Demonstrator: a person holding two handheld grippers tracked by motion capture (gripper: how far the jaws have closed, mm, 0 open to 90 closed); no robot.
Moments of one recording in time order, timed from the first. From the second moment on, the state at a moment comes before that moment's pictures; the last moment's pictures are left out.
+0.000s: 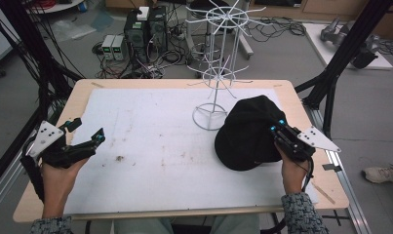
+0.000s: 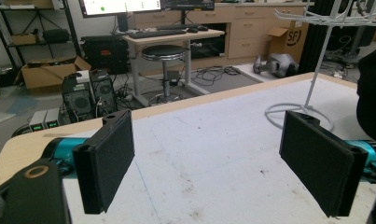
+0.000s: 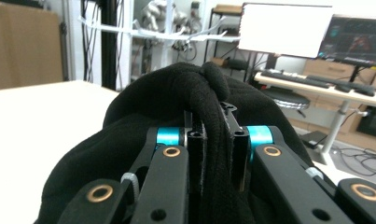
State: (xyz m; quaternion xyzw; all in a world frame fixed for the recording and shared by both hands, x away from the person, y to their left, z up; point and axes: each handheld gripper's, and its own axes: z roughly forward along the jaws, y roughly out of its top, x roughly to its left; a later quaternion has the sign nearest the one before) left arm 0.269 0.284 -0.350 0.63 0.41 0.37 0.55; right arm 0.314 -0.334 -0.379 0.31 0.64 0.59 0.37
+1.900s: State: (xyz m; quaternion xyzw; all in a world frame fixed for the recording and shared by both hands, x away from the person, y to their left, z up) left arm 0.271 0.284 -0.348 0.63 0.41 0.36 0.55; right arm 0.258 -0.378 -0.194 0.23 0.55 0.66 0.45
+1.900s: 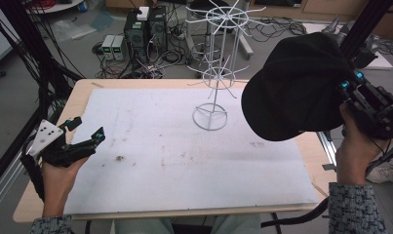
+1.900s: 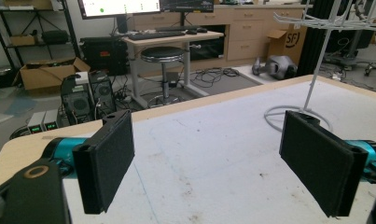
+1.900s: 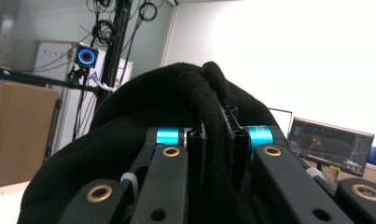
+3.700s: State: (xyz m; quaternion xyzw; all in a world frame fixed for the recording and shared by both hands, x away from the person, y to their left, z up) left arm 0.273 0.286 -0.350 0.63 0.41 0.36 0.55; right arm 0.327 -0.309 -0.152 0.20 0.56 0.69 0.41
